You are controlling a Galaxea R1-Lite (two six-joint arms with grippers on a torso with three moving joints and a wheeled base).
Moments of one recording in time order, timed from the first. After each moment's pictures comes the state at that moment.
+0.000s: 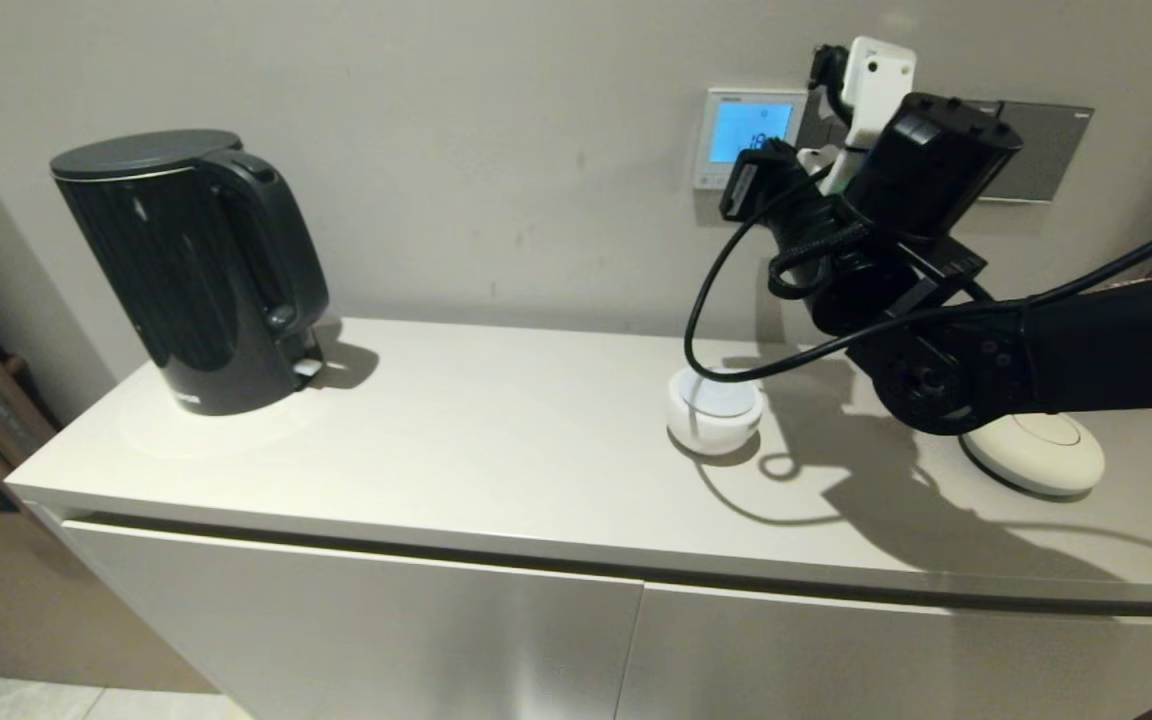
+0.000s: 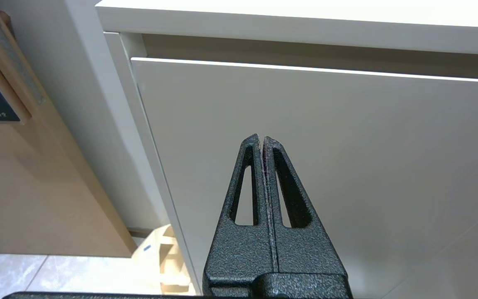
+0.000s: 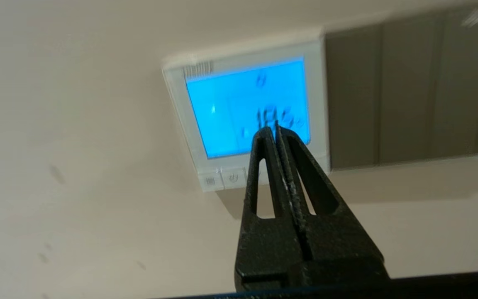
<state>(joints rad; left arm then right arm) 0.01 0.00 0.00 0.00 0.00 0.01 0.49 1.93 -1.40 -1.00 -0.50 -0.08</state>
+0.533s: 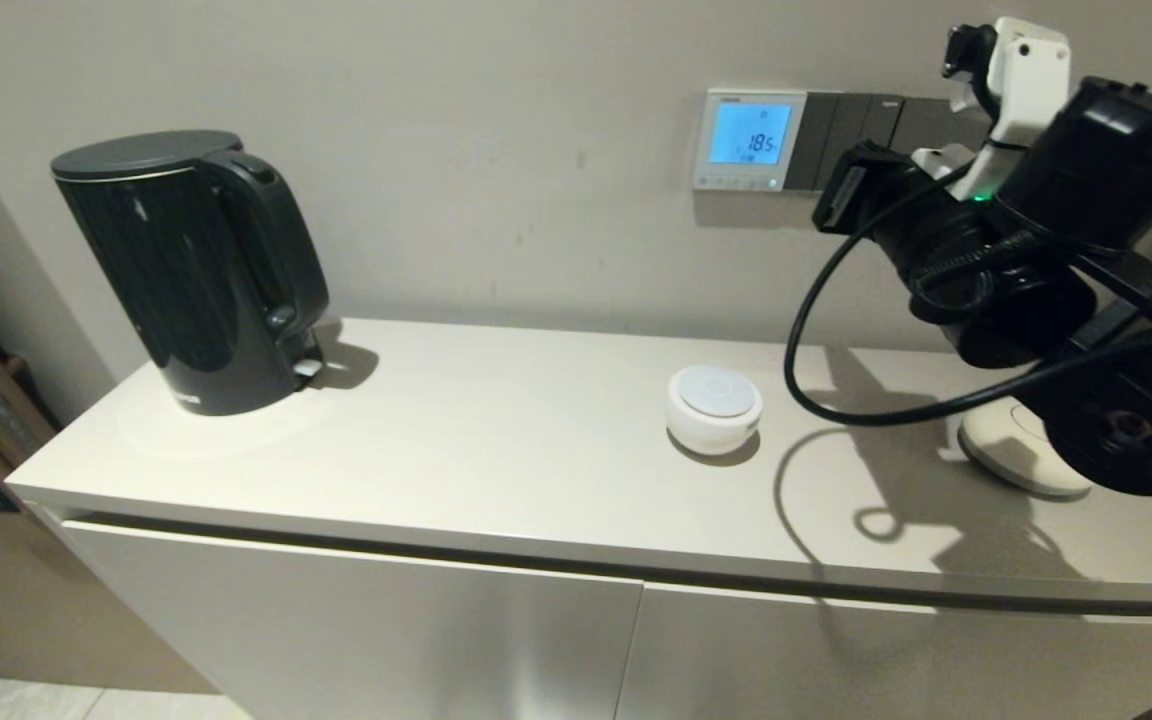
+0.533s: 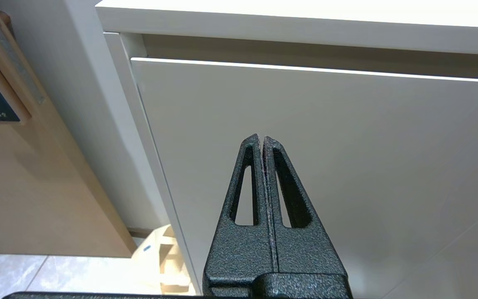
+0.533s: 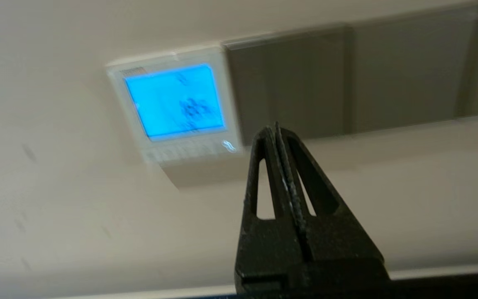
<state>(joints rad) 0.01 0.00 0.00 0.00 0.00 0.01 0.44 1.69 -1.11 -0.98 -0.48 -0.07</state>
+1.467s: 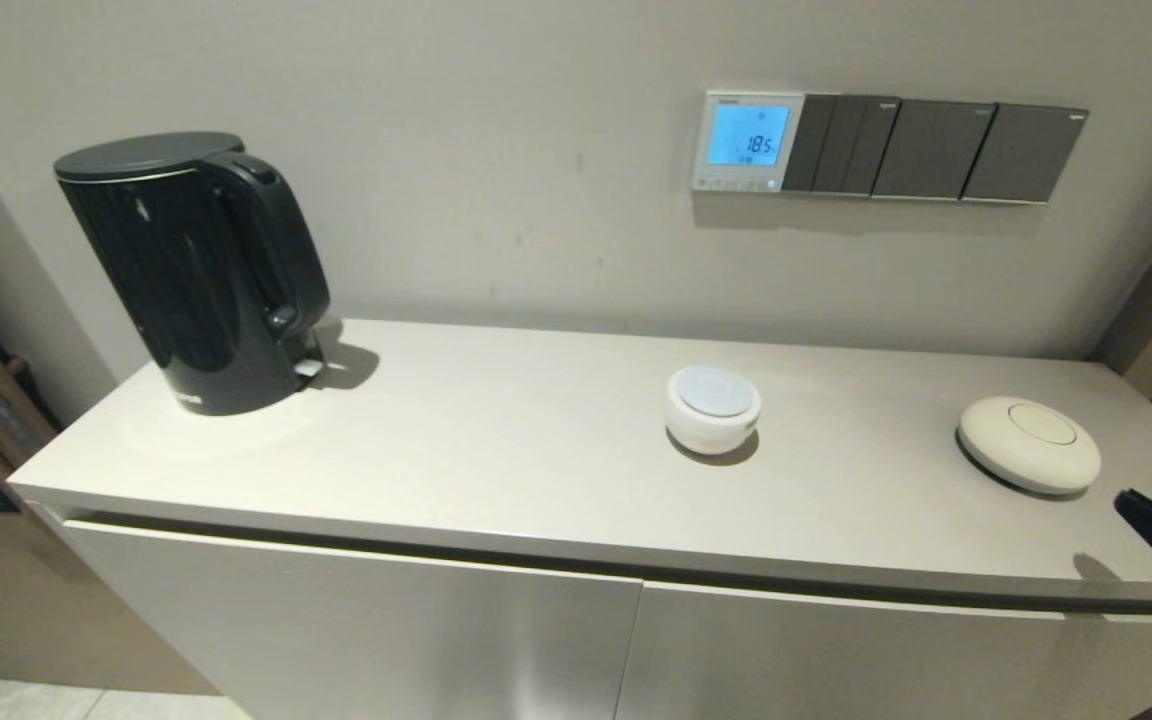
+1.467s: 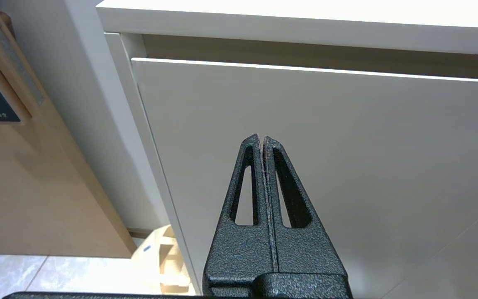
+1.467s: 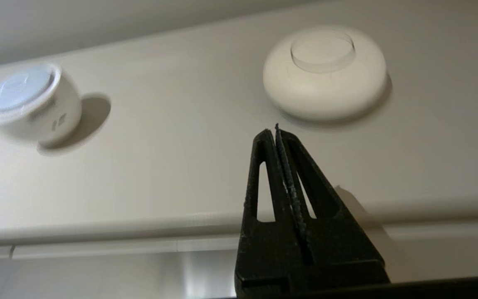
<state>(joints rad) 0.01 0.00 0.00 0.00 0.00 0.01 0.13 0.86 -0.21 -0.63 -0.11 0.14</state>
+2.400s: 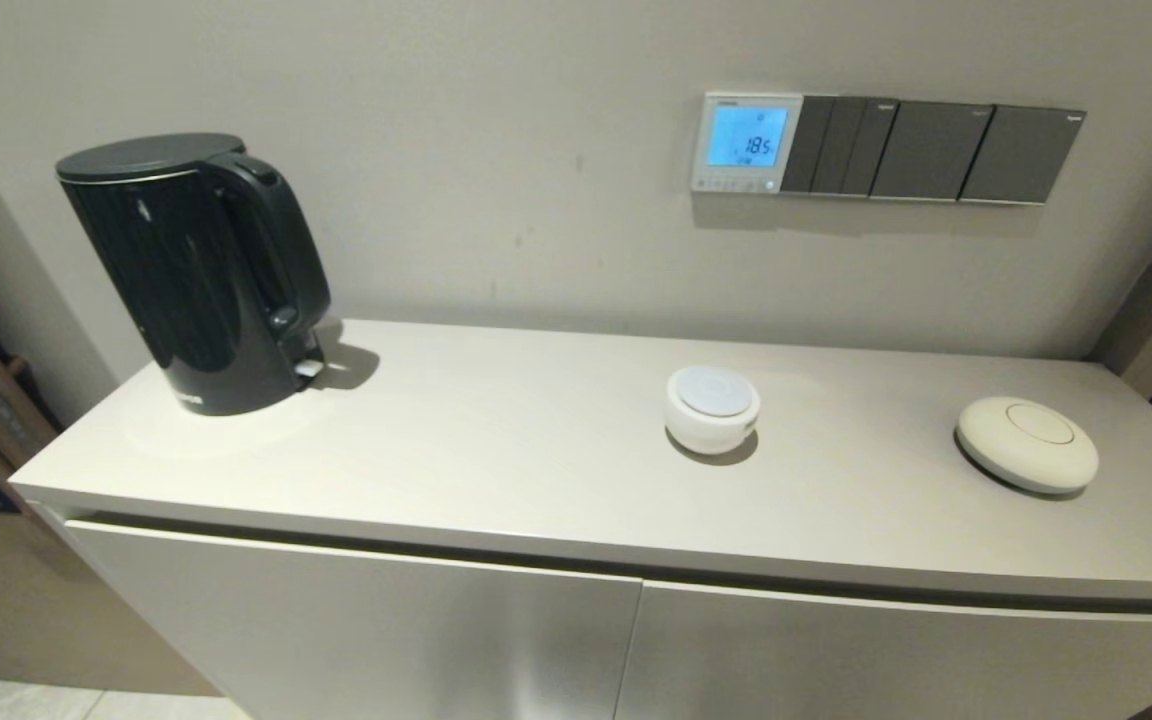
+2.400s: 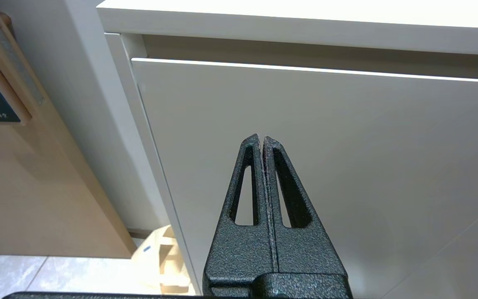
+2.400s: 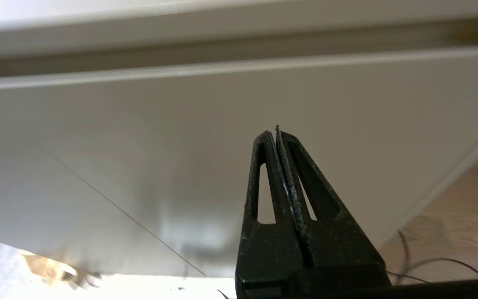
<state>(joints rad) 0.01 0.00 0.00 0.00 0.00 0.01 0.03 0.18 -0.01 -0.08 0.02 0.04</state>
